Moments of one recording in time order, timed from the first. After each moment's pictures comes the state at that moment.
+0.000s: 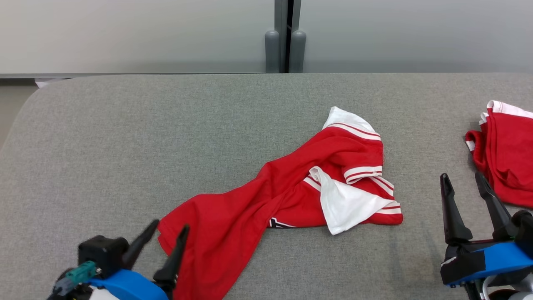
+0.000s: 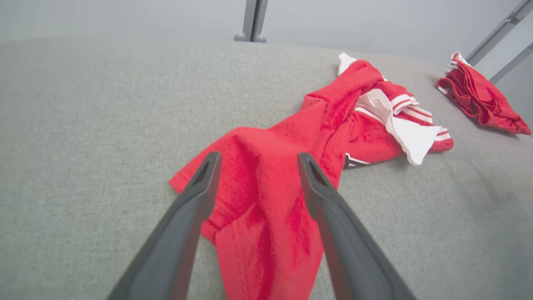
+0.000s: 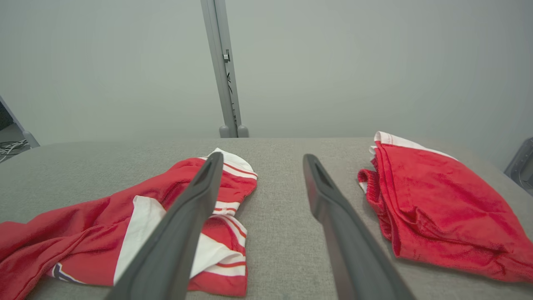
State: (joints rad) left arm 0.01 0.58 -0.54 -0.22 -0.73 0.16 0.14; right arm 0.01 -0.05 -0.13 -0.13 0.16 0.13 0.02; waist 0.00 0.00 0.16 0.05
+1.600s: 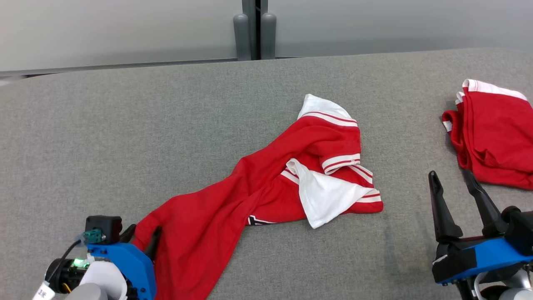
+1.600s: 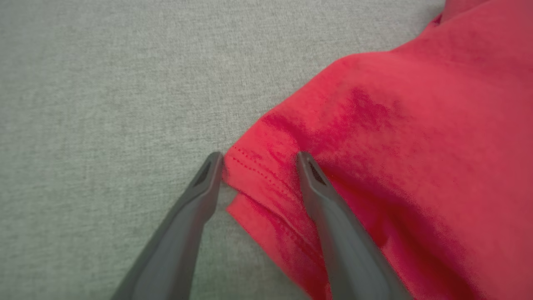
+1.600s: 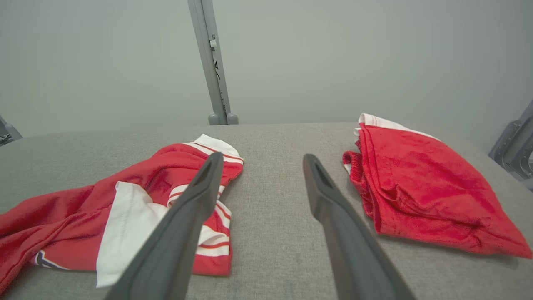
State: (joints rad) left arm -0.23 0.48 -0.57 0.39 -0.70 0.06 0.13; right arm -0.01 -0.05 -0.09 -0.15 0.15 0.13 0.04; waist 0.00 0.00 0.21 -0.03
